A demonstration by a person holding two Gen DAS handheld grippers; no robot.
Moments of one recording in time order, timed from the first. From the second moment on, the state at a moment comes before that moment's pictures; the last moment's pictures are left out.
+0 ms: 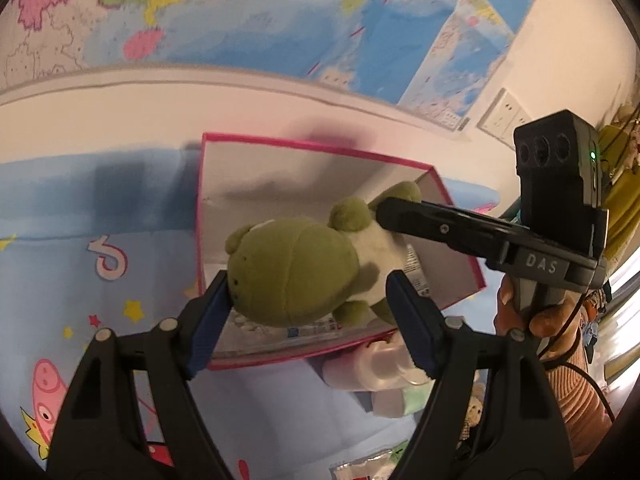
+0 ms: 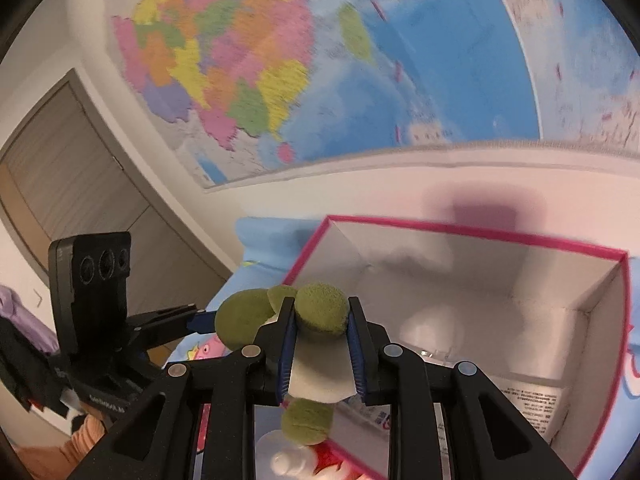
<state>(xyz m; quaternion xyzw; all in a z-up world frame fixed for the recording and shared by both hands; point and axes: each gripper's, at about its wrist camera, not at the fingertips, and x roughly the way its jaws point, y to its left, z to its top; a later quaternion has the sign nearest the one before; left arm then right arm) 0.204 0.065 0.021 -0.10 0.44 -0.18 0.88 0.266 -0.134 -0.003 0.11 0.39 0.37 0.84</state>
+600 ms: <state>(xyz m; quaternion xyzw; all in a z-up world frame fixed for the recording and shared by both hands) 0.155 0.070 0.039 -0.09 0.39 -0.17 0.90 0.225 -0.173 -0.008 0.10 0.40 0.34 0.85</state>
